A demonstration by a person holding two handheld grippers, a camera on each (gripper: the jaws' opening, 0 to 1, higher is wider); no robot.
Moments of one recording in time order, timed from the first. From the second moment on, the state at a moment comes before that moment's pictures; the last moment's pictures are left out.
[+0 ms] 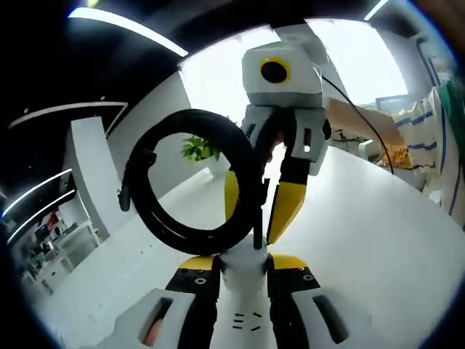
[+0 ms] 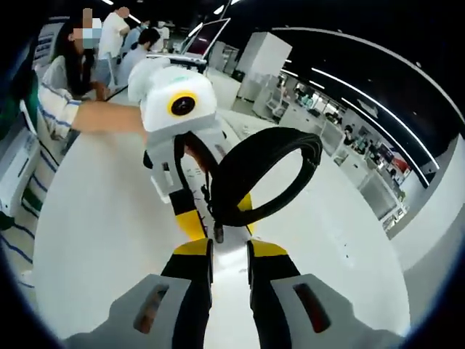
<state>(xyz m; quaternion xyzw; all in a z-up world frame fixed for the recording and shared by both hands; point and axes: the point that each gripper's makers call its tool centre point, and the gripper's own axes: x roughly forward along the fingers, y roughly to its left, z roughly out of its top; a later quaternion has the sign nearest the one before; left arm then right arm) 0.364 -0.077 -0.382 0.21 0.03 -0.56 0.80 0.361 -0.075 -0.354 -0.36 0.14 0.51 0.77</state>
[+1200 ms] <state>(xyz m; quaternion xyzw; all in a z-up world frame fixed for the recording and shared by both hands) 0.365 -0.073 -0.390 0.27 0.04 -0.54 0.80 0.359 -0.060 -0.357 -0.45 0.19 0.52 0.70</state>
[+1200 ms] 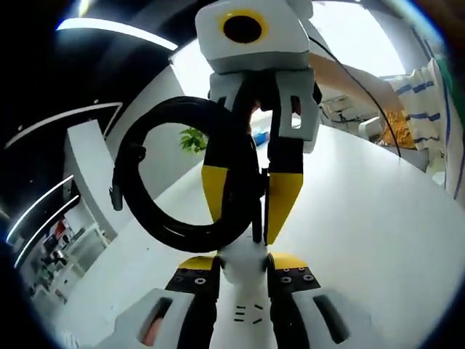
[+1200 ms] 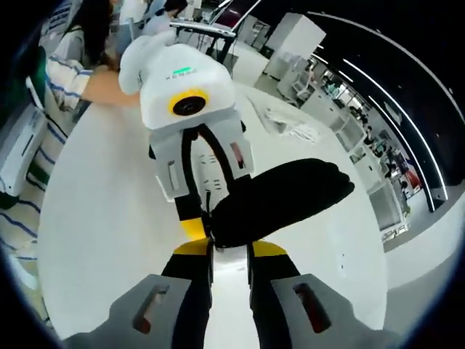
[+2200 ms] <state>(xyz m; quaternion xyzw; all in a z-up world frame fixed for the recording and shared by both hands) 0.365 -0.070 -0.393 0.29 0.04 -0.52 0.80 0.365 -0.070 -0.368 -0.51 0.22 0.49 0.68</state>
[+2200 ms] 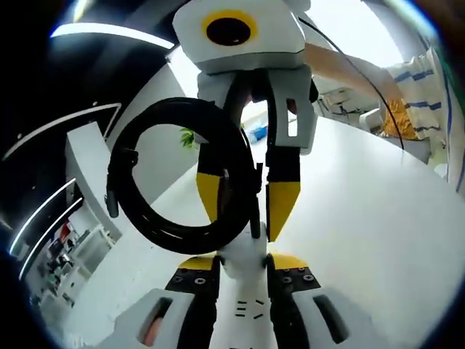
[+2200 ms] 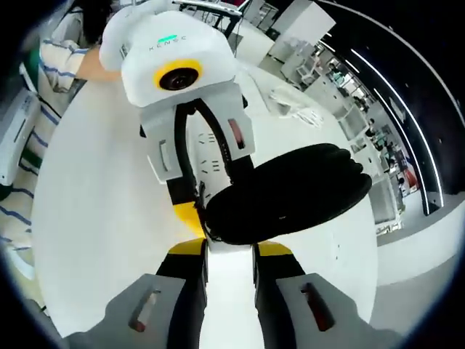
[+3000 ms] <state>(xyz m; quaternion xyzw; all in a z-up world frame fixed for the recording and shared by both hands) 0.325 0.011 -0.372 0.22 0.01 -0.51 0.83 0.368 -0.061 -0.373 -0.52 0.24 0.49 0.66</state>
